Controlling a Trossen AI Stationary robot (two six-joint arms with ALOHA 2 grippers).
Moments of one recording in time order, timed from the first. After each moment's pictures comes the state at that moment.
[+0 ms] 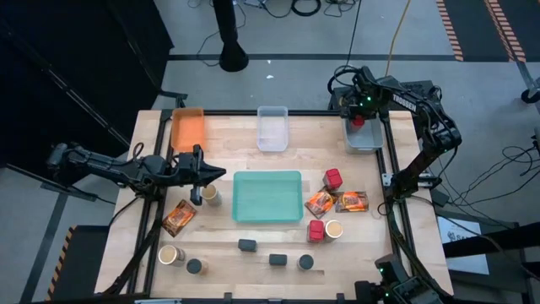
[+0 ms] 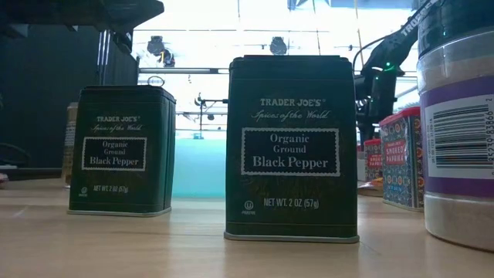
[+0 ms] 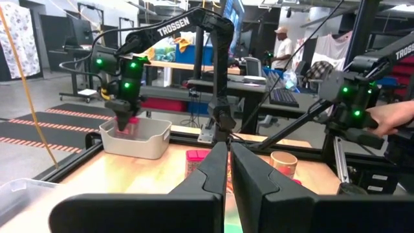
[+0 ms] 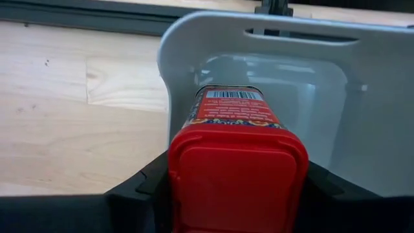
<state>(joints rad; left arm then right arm) -0.17 0.68 0.32 0.45 -0.24 -0.07 -1.16 1.64 1.17 -0.90 -0.04 0.35</state>
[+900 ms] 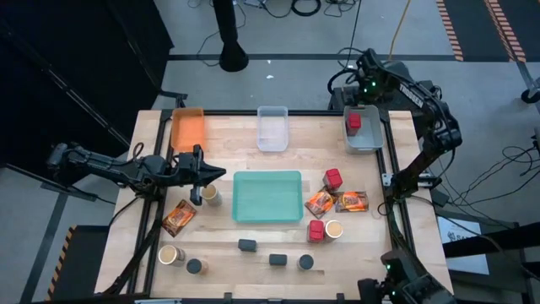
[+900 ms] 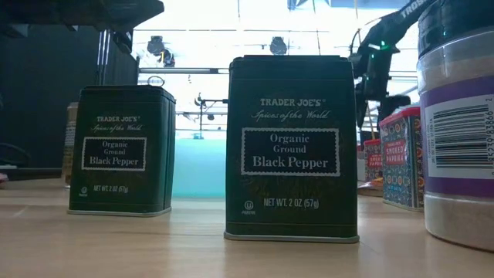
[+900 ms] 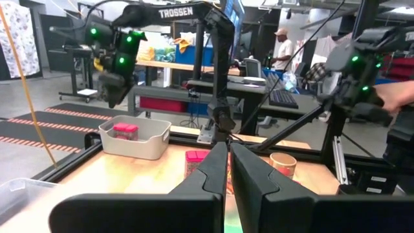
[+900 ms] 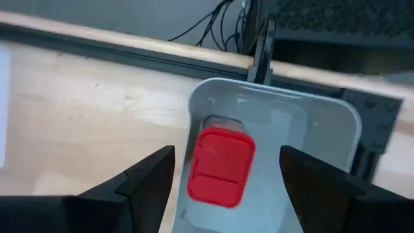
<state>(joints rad) -0.17 0.68 0.32 0.46 -0.24 -0.07 -1.14 1.62 1.44 -1.11 -0.02 0.24</state>
